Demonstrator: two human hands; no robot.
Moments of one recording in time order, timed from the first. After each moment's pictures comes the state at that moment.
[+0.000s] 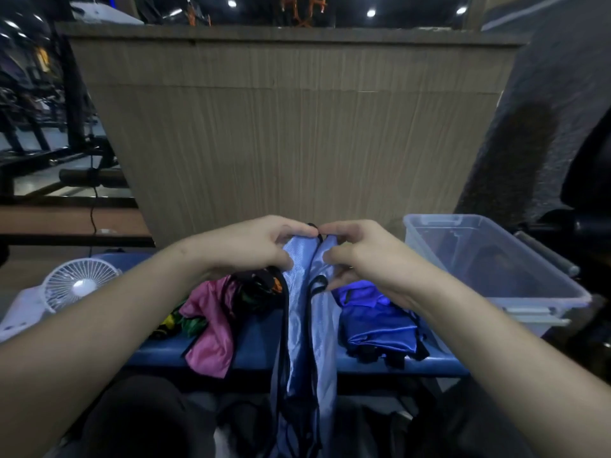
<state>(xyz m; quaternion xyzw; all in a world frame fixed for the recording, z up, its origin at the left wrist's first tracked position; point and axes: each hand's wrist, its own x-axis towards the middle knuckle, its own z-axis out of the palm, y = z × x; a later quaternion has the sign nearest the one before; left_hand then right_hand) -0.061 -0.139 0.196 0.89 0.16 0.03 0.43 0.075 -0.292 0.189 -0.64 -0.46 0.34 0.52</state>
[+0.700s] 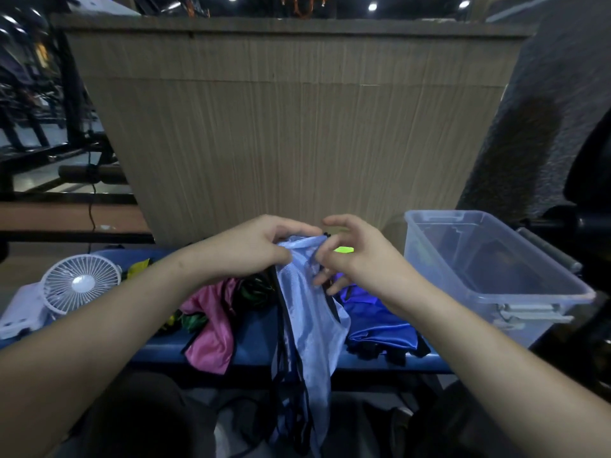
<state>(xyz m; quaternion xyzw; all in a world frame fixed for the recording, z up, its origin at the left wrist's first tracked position) -0.062 -0.137 0.186 0.90 0.13 0.10 0.40 0.080 -0.286 0.162 -0.63 -0.44 0.30 0.56</state>
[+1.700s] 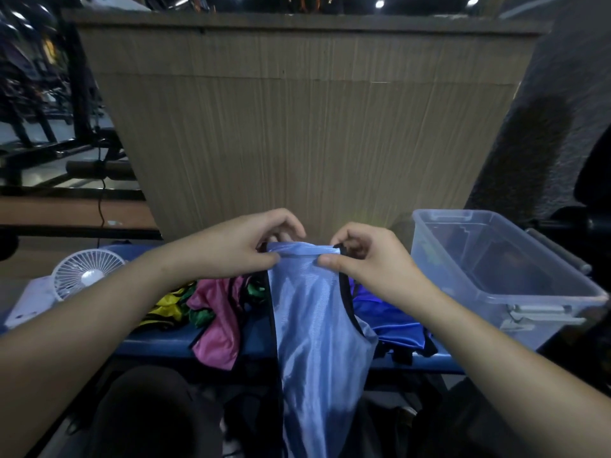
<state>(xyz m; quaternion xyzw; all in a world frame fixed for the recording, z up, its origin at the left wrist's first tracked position) -0.091 -0.120 0.188 0.94 0.09 0.10 0.30 0.096 -0.277 0.143 -0.64 -0.57 0.13 0.50</state>
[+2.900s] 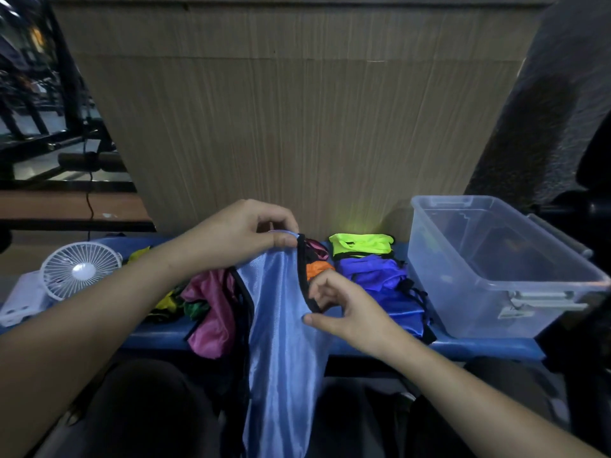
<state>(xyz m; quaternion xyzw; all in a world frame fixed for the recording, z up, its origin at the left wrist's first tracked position) -0.073 -0.119 0.177 0.94 0.07 0.17 0.30 0.083 -0.279 0.046 -0.57 -0.59 0.25 0.51</state>
